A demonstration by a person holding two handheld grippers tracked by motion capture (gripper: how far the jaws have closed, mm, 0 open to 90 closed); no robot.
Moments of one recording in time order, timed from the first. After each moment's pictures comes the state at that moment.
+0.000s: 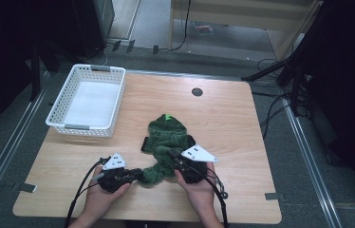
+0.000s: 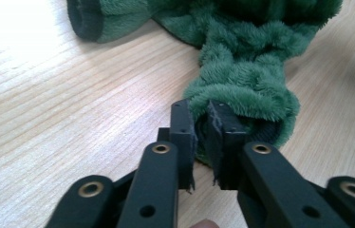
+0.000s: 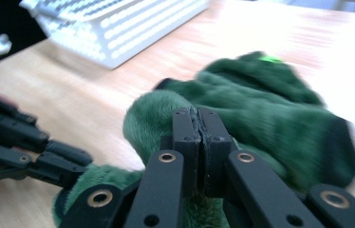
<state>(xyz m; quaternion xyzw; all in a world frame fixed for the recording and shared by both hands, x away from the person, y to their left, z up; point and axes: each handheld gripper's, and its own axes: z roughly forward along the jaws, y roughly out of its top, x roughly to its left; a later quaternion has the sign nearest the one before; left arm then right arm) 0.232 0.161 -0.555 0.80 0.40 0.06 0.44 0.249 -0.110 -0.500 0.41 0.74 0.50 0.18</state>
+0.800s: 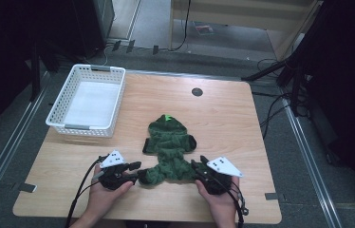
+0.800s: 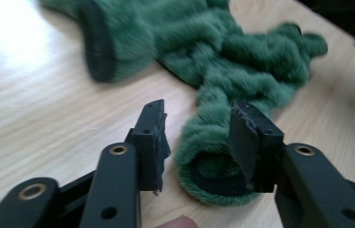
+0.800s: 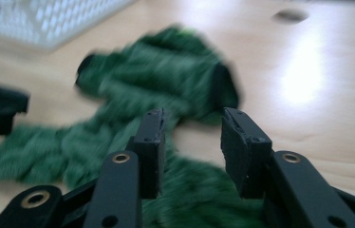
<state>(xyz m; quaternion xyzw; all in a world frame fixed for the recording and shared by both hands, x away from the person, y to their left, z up) 0.235 0.154 -0.550 0.79 0.40 0.07 0.47 0.230 -0.160 -0.511 0.45 0.74 0.45 0.23</state>
